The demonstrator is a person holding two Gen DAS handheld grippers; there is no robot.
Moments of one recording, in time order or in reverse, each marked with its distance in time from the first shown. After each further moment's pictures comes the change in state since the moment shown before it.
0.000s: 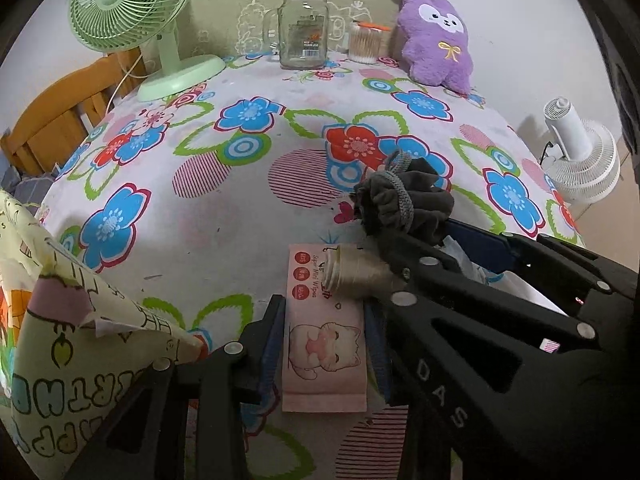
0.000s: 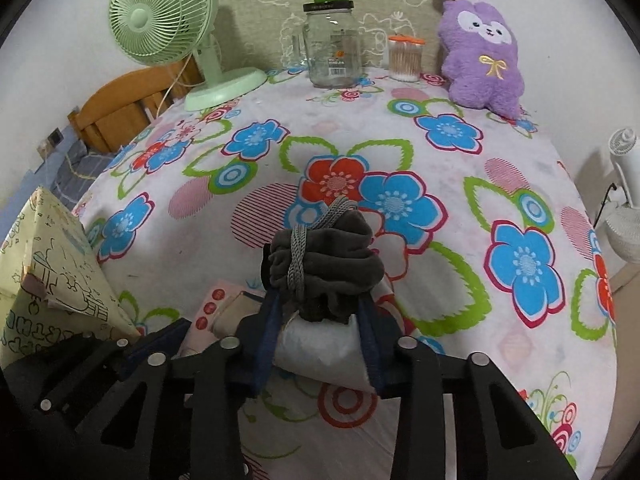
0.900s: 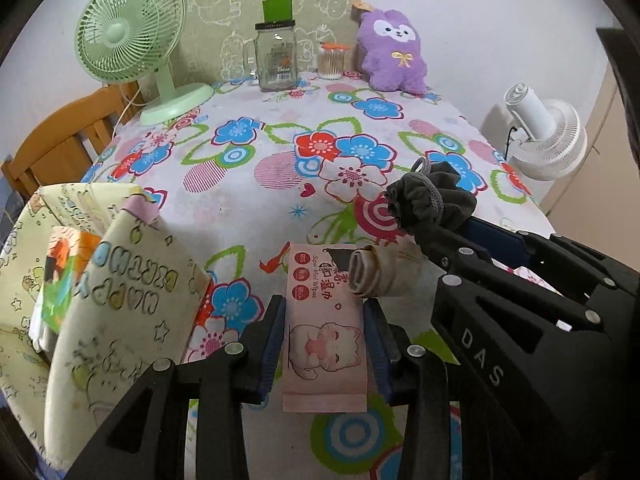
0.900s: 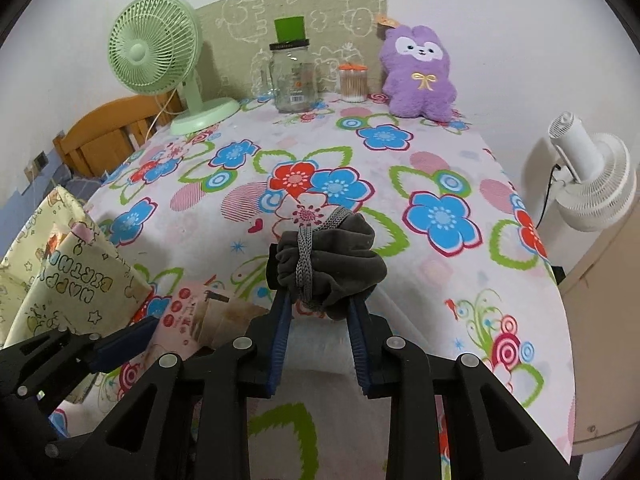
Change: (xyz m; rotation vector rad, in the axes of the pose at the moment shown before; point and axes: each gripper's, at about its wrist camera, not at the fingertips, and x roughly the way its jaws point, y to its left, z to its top) left arm -0.064 -0.022 -0.043 0.089 -0.064 -0.008; right arm -0.073 -0.009 -0.051 0.076 -0.104 -0.097
